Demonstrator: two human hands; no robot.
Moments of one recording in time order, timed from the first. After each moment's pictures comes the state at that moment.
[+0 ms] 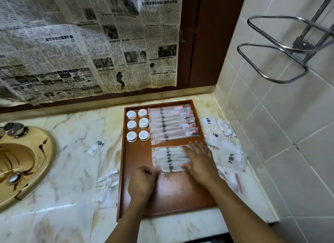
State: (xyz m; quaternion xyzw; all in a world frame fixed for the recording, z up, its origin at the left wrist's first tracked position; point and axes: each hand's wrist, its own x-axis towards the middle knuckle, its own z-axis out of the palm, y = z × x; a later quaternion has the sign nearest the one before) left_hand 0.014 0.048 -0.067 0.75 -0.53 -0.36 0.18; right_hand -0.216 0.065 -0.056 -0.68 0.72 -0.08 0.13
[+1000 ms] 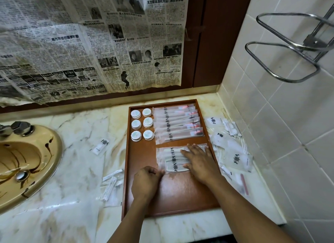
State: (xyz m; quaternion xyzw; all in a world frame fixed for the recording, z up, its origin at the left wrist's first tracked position) left_hand 0.020 0.050 -0.070 0.73 -0.55 -0.37 0.19; right_hand -0.206 0.051 -0.054 -0.69 0.69 0.00 0.19
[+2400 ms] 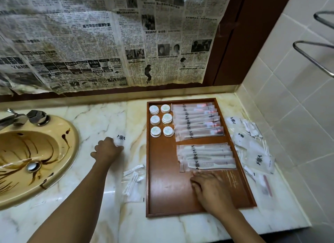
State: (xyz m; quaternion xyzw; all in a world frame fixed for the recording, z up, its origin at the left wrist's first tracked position) left_hand 0.203 -0.092 -0.057 0.82 -0.52 -0.24 0.04; right_hand -0.118 0.121 -0.060 -0.69 0.71 -0.11 0.10
